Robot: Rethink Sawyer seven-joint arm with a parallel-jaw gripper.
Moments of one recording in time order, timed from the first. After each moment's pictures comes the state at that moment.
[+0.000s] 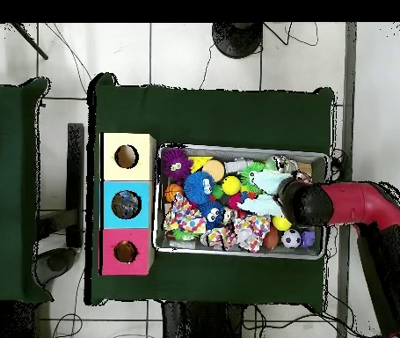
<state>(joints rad) -0.91 -0.56 0.56 1.55 -0.84 0.68 0.81</state>
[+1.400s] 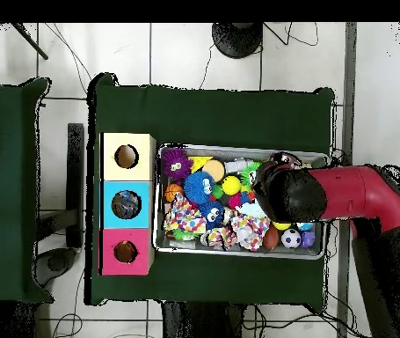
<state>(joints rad) -0.87 -0.82 0.68 1.67 -0.65 0.76 0.77</state>
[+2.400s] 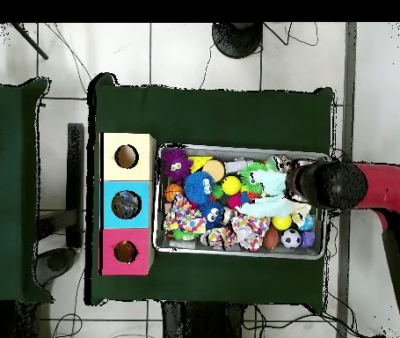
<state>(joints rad) -1.02 -0.59 0.77 1.51 -0.72 0.99 0.25</state>
